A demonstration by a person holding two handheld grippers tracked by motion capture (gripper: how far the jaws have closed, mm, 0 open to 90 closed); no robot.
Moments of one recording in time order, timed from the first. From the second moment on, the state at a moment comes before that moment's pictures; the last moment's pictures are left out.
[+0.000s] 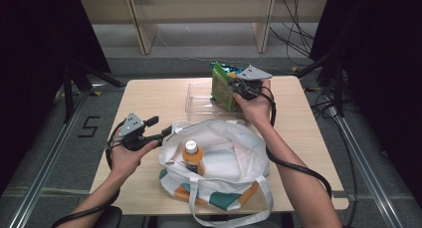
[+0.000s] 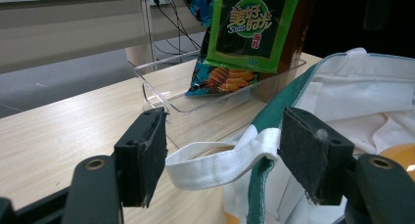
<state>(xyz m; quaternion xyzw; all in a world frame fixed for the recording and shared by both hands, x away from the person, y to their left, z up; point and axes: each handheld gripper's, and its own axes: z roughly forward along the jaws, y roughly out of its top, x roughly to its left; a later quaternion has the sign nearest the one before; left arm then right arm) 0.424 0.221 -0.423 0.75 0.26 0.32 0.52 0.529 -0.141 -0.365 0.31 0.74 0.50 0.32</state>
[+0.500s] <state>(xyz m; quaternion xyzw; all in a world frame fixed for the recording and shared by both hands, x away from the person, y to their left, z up) 0.424 0.222 -0.423 0.75 0.26 0.32 0.51 0.529 -0.143 -0.371 0.31 0.75 0.50 0.32</state>
